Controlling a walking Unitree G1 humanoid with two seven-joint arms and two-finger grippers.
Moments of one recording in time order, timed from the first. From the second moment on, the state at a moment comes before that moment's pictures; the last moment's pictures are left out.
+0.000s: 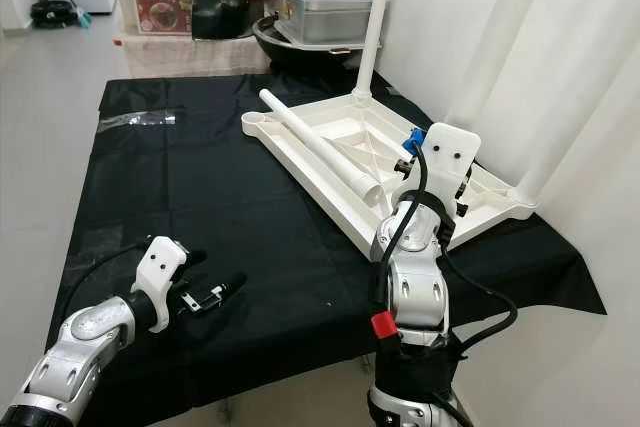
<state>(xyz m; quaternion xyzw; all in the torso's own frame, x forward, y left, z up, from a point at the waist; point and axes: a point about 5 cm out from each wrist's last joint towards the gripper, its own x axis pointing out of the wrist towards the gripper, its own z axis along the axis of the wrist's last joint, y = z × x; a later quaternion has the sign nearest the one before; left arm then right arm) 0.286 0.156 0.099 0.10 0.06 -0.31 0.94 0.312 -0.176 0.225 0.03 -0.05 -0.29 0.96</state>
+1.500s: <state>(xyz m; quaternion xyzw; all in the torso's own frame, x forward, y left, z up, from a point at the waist) 0.287 0.153 0.100 0.10 0.06 -0.32 0.94 0.311 -0.182 0.221 0.05 -0.03 -0.27 0.96</state>
